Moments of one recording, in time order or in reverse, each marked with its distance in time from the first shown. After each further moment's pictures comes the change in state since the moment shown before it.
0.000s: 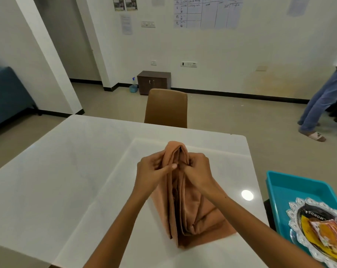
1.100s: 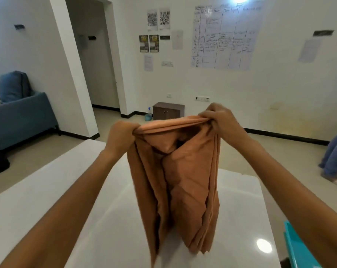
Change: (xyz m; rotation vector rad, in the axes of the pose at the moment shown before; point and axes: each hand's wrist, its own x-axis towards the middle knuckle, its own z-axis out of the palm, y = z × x) left_hand 0.142 0.079 -0.114 0.922 0.354 0.586; right_hand 0.162 -0.127 -0.112 -0.470 -0.051 -0.544
